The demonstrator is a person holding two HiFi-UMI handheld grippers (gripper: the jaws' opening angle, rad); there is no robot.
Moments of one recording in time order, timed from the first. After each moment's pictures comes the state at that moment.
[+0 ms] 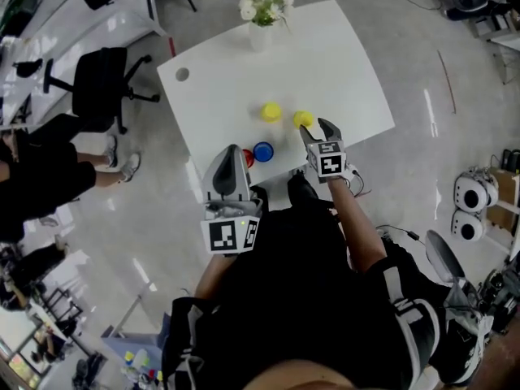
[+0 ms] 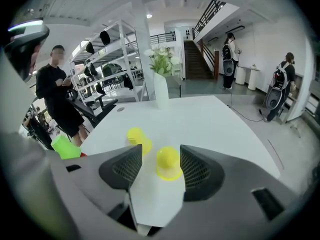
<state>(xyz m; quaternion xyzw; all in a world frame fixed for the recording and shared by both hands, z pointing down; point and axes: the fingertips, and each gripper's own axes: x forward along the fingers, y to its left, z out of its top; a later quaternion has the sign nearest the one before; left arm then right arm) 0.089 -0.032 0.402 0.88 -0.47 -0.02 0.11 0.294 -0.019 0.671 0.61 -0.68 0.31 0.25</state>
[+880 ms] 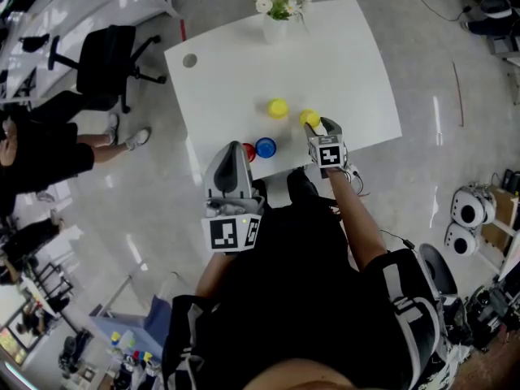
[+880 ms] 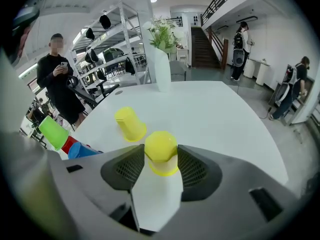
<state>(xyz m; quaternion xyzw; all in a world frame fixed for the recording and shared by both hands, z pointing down) 0.090 -0.043 0.416 0.85 -0.51 -0.01 0.12 0.300 -0.029 0.735 0.57 -0.68 0.34 0.32</state>
